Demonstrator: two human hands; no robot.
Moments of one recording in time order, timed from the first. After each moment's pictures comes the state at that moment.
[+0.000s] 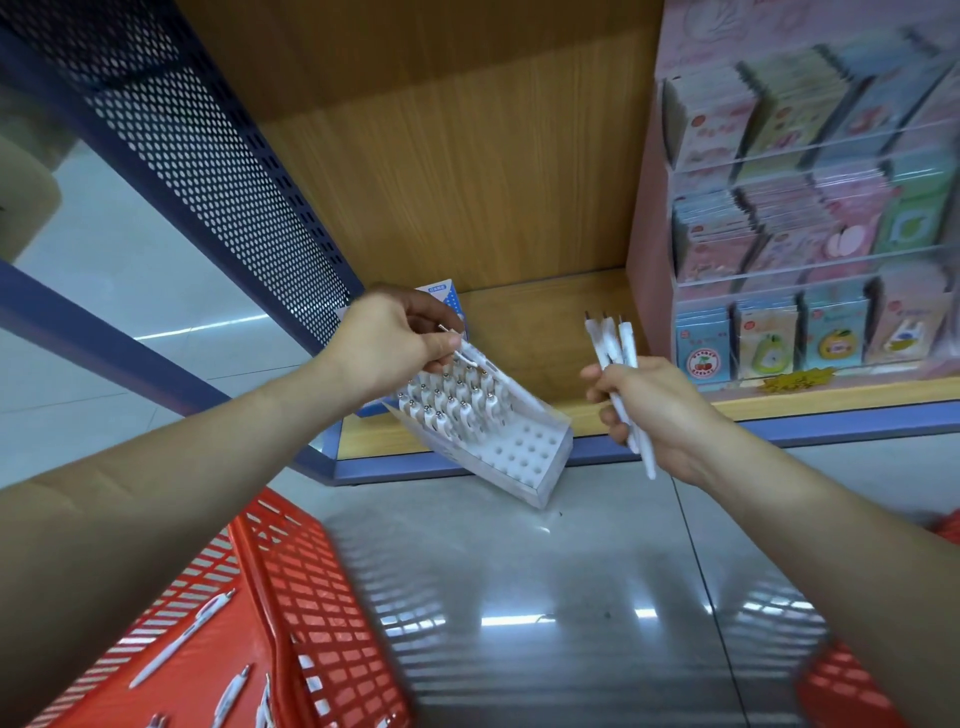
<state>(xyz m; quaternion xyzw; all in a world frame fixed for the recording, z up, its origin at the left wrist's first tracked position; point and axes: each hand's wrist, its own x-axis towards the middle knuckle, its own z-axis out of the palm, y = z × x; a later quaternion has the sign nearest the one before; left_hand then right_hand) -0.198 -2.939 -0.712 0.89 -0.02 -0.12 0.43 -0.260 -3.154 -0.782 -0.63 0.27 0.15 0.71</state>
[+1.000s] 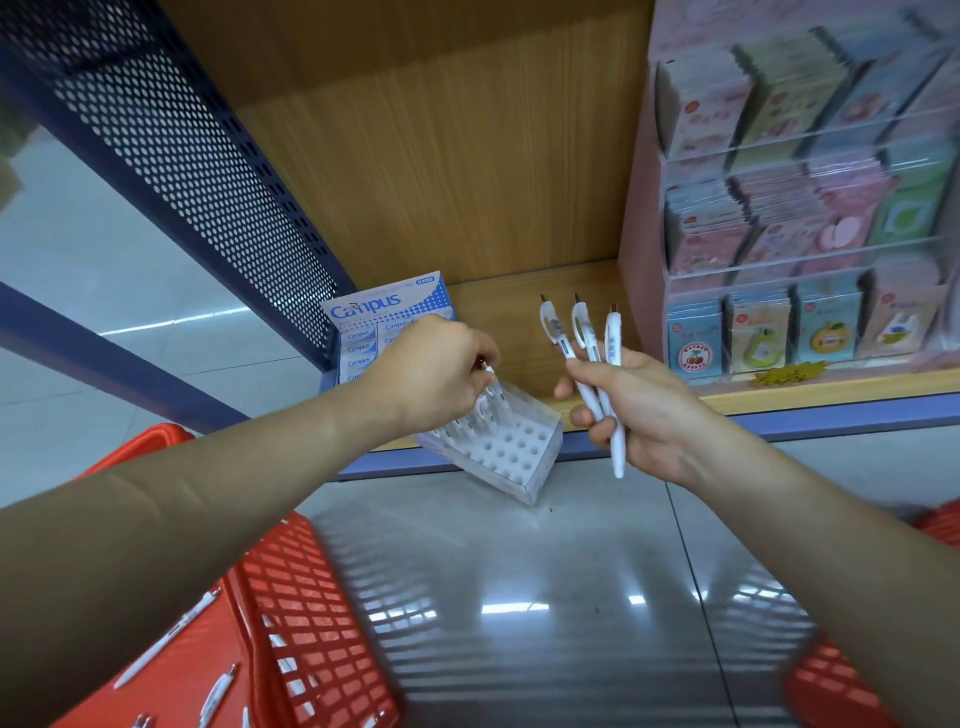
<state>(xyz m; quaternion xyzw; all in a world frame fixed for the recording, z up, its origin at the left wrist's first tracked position) -0.202 -2.966 -0.743 0.95 -0.28 -0.07 0.06 -0.261 -3.152 -0.777 -0.52 0.25 0.20 0.79</state>
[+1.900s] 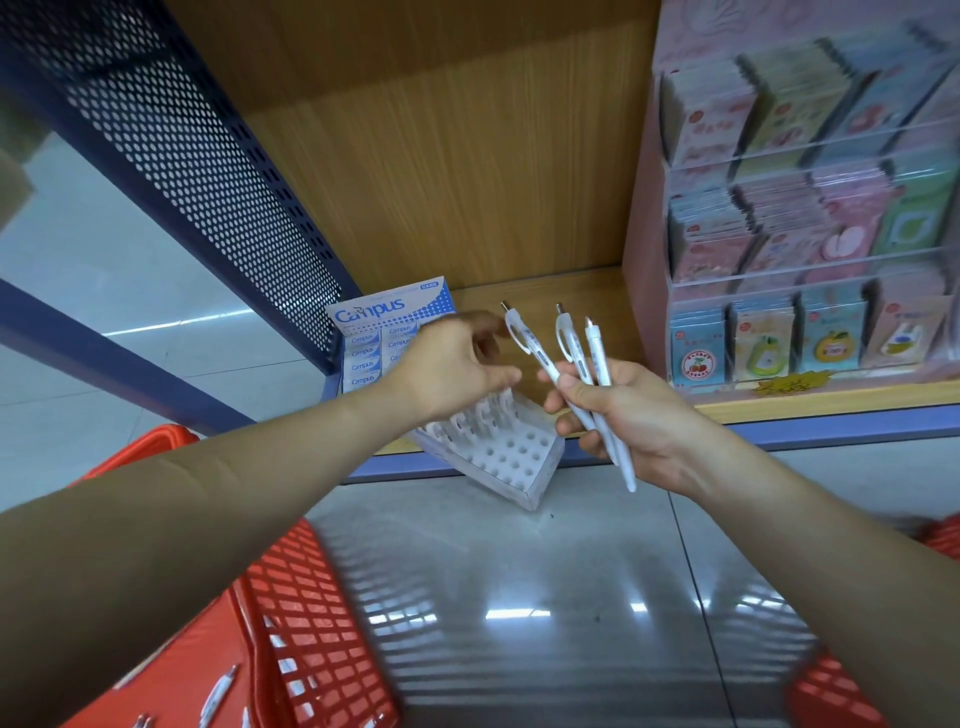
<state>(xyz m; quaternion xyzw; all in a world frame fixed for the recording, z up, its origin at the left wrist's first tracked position) -0.194 -2.976 -0.754 0.95 -0.14 -0.11 0.26 -0.264 -3.150 -0.776 -0.58 0.17 0.22 0.77</state>
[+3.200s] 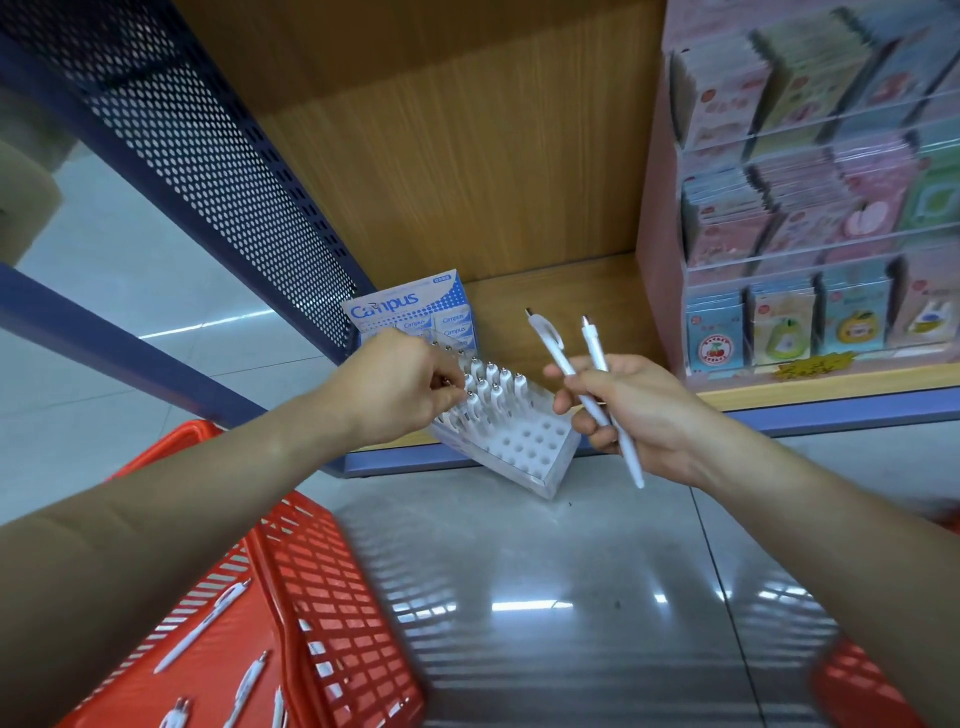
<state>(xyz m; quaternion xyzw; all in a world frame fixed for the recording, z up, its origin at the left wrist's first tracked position) -0.216 -2.926 -0.726 0.95 -0.28 -0.09 0.07 -0.265 -3.141 -0.780 -0.57 0.19 0.24 0.76</state>
